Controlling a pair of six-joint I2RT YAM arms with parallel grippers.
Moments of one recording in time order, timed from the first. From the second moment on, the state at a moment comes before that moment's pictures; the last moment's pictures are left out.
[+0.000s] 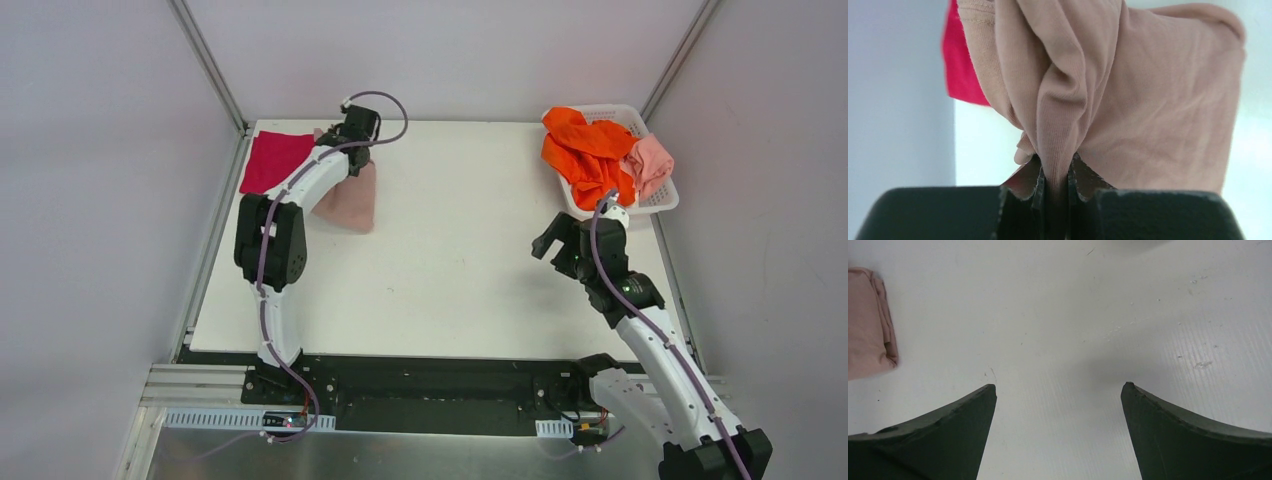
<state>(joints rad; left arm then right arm) -0.35 2.01 1.67 -0.60 -0.69 0.00 0.30 0.79 0.71 -0.58 0.20 0.64</state>
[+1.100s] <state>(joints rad) -0.16 2.10 1.88 -0.41 -0.41 0.29 0.30 0.92 0.69 -0.49 0.25 0.60</state>
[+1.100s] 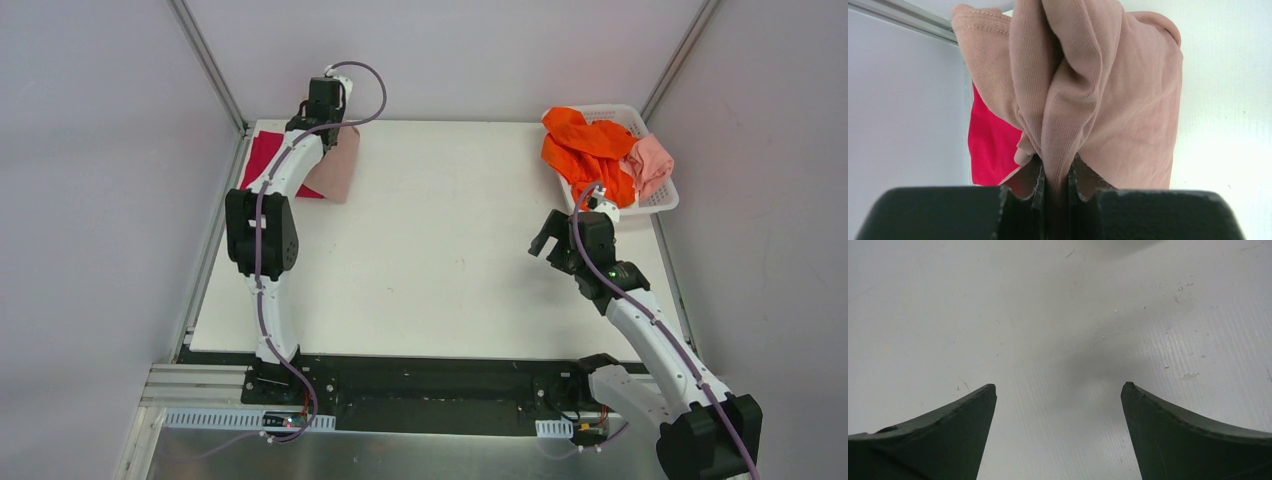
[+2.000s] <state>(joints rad) -0.03 1.96 1.88 -0.47 -0.21 0.28 0.30 0.93 0.69 -0.49 0.29 0.60</state>
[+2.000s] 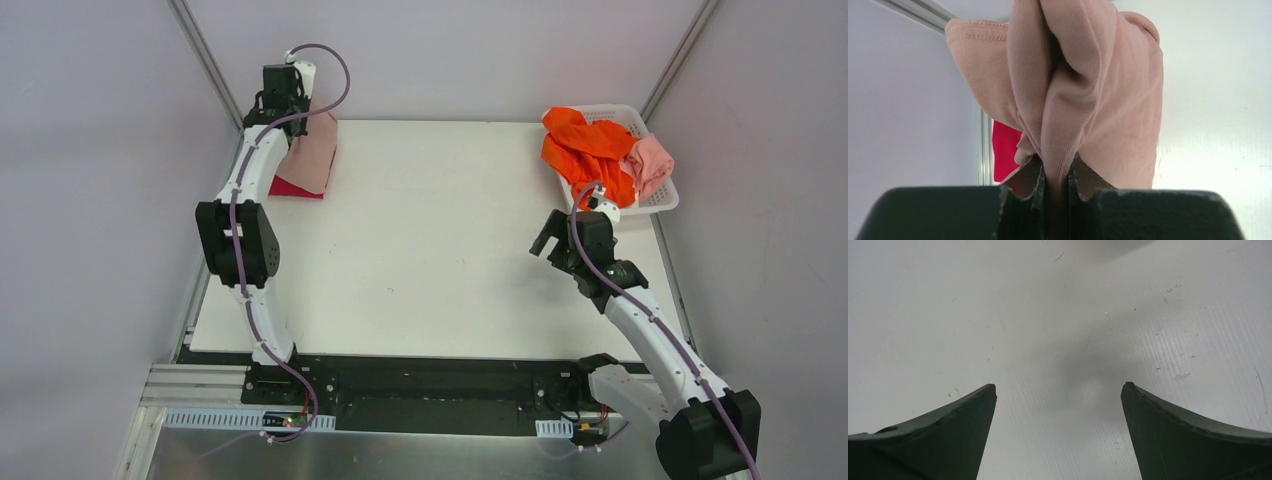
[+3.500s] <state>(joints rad) 0.11 2.30 2.11 -0.50 -0.28 0.09 0.30 0.99 0.69 -0.48 0.31 0.60</state>
